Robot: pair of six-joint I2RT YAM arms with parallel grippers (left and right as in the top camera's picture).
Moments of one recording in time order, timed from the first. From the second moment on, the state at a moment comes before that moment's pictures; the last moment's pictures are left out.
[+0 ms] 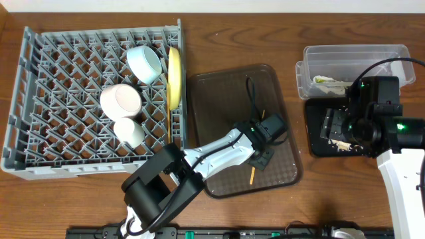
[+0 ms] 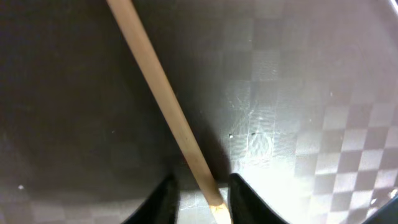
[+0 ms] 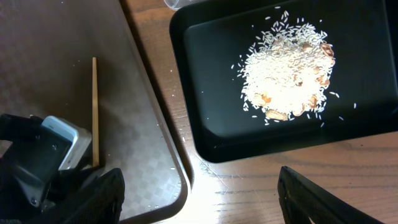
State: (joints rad) left arm -0.94 1.98 1.26 -0.63 0.07 -0.36; right arm -0.02 1.22 1.16 -1.12 -0.03 0.20
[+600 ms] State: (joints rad) left arm -0.86 1.65 1.26 -0.82 -0.08 -0.34; right arm -0.02 1.22 1.16 -1.12 -0.03 0.20
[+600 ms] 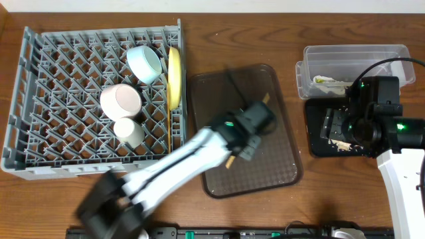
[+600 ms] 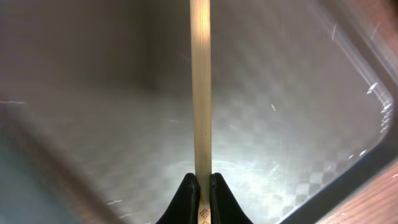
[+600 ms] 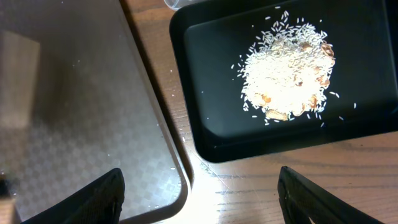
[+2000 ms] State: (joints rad) left arm -0.27 1.65 1.26 -0.96 -0.03 -0.43; right arm -0.02 1.22 1.16 -1.10 -0.07 0.18
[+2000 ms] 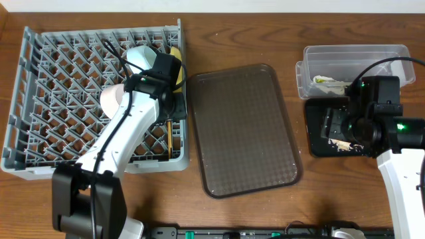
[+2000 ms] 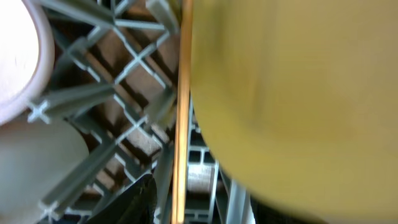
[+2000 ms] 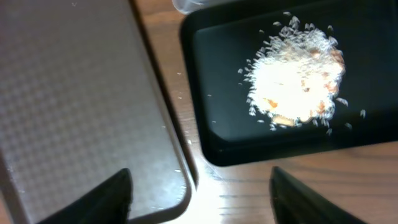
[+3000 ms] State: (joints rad) left arm -0.28 1.24 1.25 -1.10 -0.01 -0.43; right arm 0.32 1.81 1.12 -0.31 0.00 0.01
